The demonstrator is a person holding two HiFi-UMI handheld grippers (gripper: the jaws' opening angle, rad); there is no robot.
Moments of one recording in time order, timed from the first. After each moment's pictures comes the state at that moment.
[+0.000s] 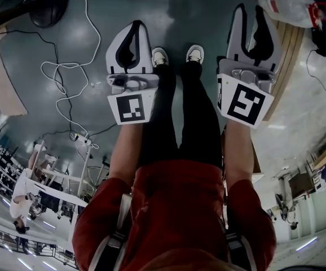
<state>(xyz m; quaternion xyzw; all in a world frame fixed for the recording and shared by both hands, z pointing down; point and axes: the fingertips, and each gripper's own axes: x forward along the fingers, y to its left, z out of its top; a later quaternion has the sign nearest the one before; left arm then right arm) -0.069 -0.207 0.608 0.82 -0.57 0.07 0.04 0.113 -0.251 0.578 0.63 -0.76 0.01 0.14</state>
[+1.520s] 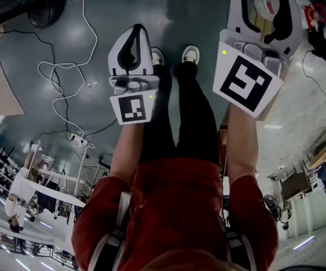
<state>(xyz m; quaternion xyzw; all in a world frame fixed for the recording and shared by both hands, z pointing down) -0.056 -0.205 0.611 0.81 -0.58 0.07 0.05 0.126 -0.313 0.530 0.65 -0.73 -0.08 0.20</state>
